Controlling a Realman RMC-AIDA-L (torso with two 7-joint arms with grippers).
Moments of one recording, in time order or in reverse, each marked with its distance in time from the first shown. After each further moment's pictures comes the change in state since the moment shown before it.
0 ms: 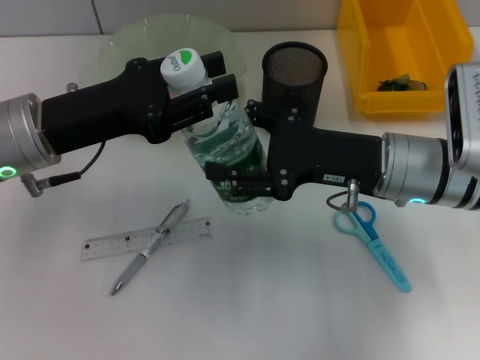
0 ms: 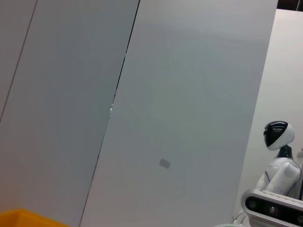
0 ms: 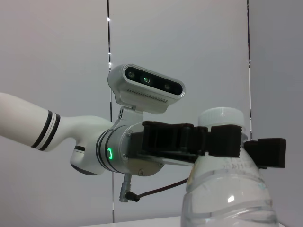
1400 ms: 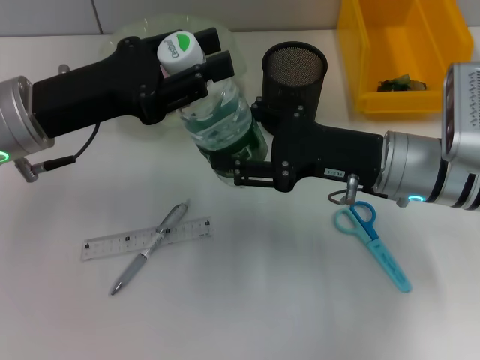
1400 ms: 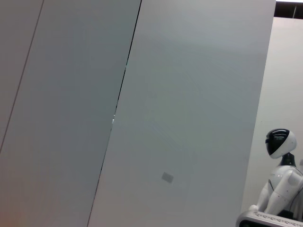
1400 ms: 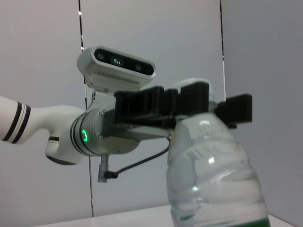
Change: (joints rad) left arm -0.006 0.004 -0.006 0.027 -0.036 0.004 -0.008; right arm -0.010 0.000 -0.001 0.009 0.023 0.067 0.018
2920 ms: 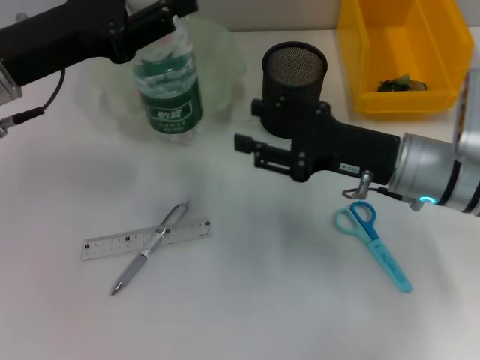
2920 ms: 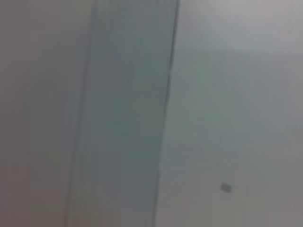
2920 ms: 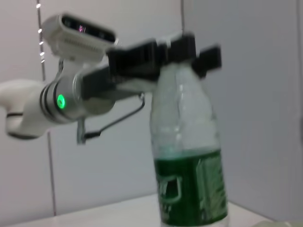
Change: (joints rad) left arm 0.013 0.000 -0.060 0.159 0.007 -0.105 -0.072; right arm -0.048 0.000 0.024 -0.009 0.029 0.056 -0.004
